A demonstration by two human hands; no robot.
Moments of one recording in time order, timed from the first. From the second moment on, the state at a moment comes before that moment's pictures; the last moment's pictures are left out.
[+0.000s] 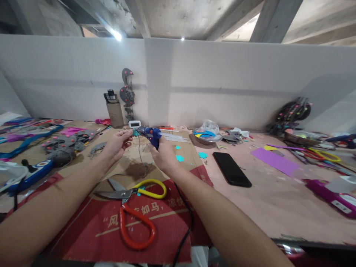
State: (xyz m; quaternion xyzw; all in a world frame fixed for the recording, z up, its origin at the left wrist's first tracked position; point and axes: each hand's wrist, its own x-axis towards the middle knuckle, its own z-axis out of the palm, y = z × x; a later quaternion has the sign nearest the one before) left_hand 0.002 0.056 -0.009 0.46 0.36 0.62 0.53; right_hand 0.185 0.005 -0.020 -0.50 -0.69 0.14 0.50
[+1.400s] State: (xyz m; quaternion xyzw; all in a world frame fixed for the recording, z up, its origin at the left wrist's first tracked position) left_hand 0.003 0.054 -0.007 0.46 0.36 0.62 0.52; right_hand 0.184 0.001 -0.017 -0.50 -0.69 0.15 0.50
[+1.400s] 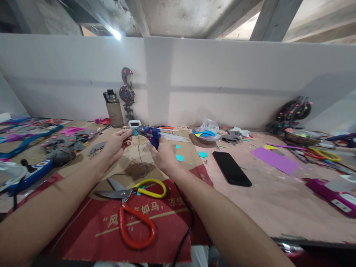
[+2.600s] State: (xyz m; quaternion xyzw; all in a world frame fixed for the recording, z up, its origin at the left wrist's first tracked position) left_hand 0.003 0.054 -0.007 0.47 0.36 0.62 0.53; right_hand 0.185 0.001 -0.017 -0.49 -0.70 0.15 0.50
